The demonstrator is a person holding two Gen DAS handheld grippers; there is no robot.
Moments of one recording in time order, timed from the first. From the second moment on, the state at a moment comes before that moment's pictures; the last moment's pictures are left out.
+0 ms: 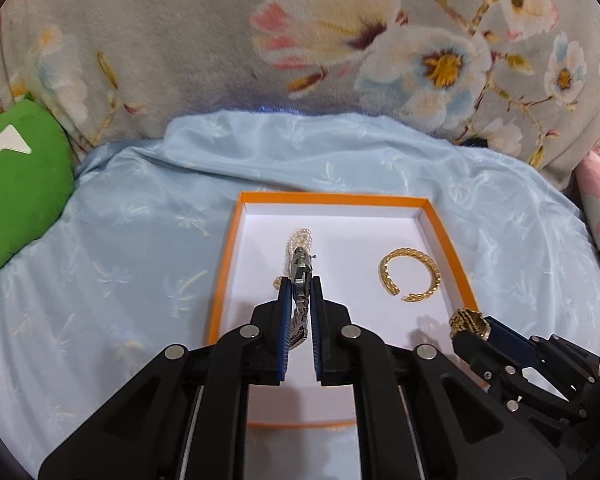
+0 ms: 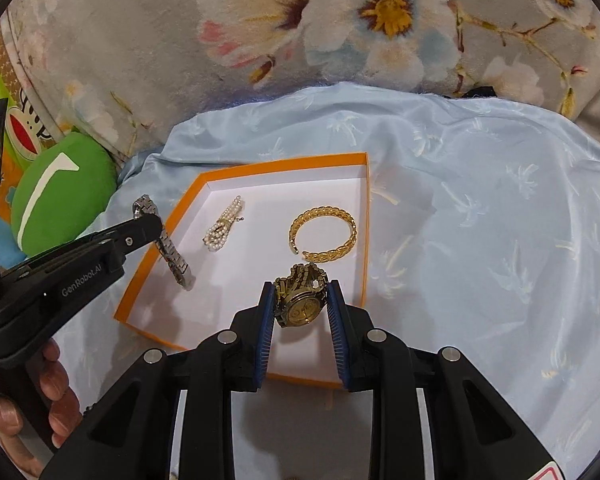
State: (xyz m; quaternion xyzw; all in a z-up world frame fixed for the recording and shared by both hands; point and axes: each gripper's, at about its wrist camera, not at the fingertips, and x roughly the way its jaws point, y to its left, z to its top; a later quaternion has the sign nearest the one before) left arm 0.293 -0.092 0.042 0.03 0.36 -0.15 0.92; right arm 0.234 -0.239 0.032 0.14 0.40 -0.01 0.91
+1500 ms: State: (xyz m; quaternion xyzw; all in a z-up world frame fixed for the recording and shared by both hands) left arm 0.063 0.016 -0.007 0.00 0.39 -0.12 0.91; right arm -0.010 -0.203 0.021 0.13 0.41 -0.05 0.90
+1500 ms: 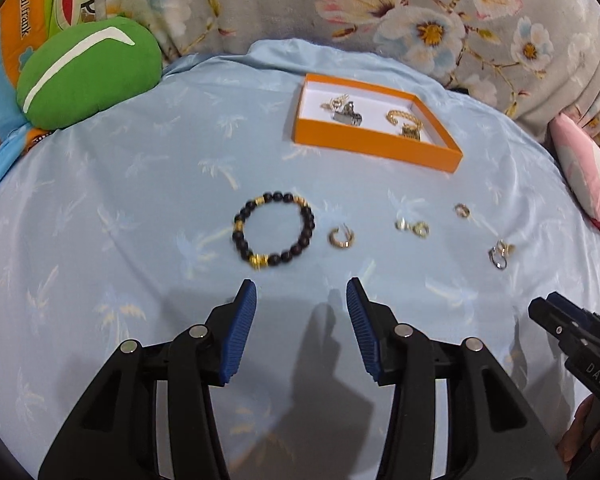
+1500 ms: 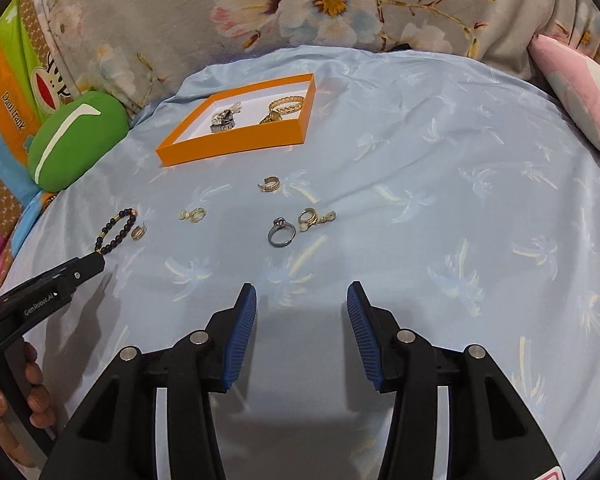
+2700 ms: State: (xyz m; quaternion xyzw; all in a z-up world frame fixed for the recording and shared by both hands) left arm 0.067 0.040 -0.013 -0.06 0.40 -0.09 0.91; right arm 0.051 -0.206 0.010 0.16 0.43 -0.04 0.89
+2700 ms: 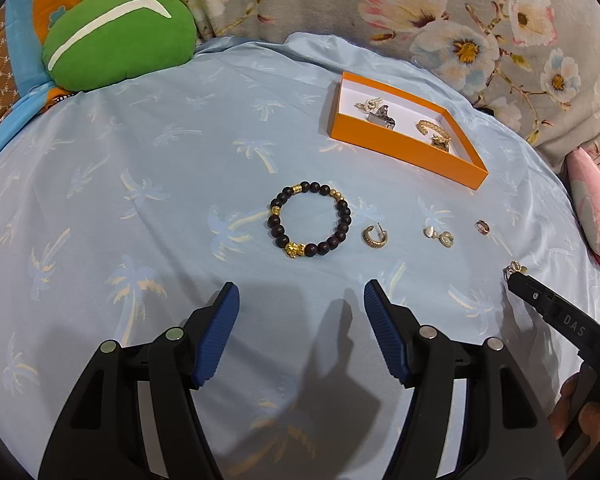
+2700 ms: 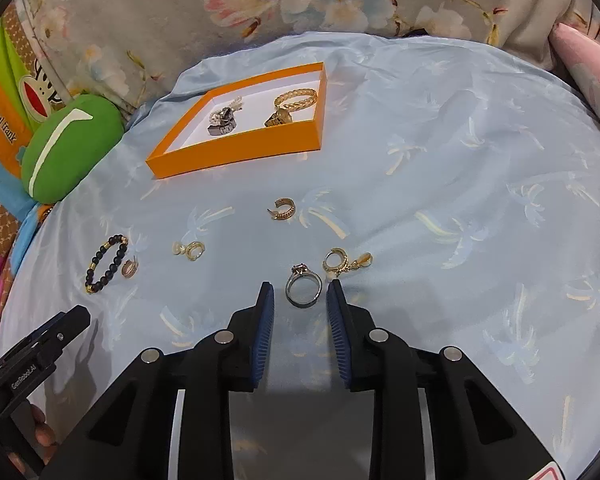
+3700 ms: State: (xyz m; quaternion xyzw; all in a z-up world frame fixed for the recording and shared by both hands) left arm 0.132 0.021 -0.013 -0.01 0.42 -0.06 0.91; right arm 0.061 -0.205 0.010 0.15 0.43 -0.04 0.89
